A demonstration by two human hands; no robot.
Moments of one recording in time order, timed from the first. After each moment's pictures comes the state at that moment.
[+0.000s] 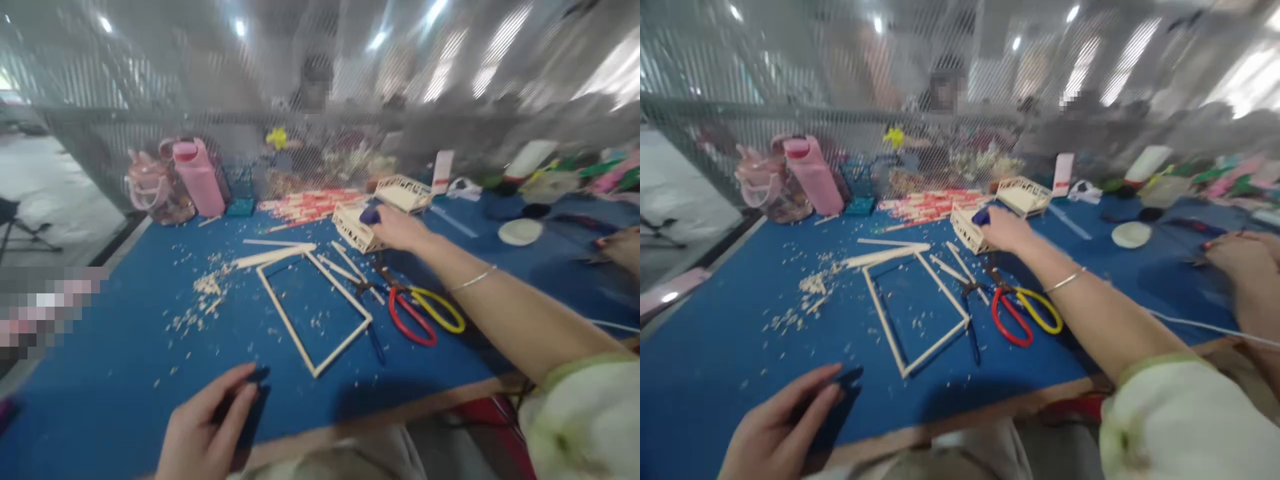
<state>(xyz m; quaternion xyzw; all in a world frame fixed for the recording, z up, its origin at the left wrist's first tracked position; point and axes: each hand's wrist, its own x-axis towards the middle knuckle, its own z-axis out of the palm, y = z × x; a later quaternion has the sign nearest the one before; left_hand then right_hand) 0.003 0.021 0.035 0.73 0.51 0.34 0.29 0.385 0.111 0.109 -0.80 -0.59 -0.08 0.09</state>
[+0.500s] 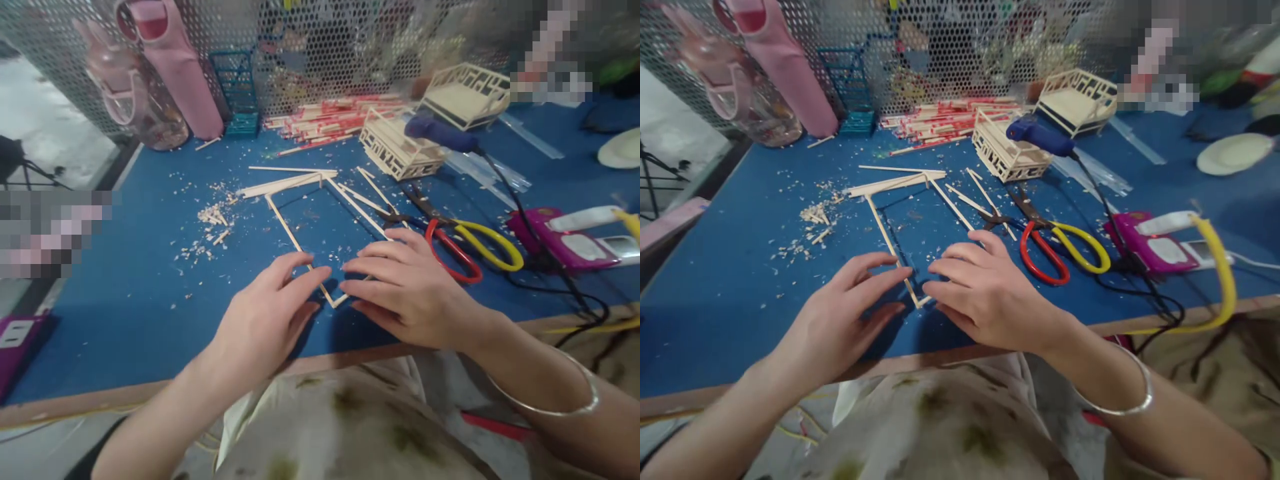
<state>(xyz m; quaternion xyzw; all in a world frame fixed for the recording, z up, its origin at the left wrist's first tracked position) 0.048 0.042 0.054 0.94 0.26 0.22 0.10 0.266 -0.024 0.046 -0.44 -0.86 -0.08 0.26</state>
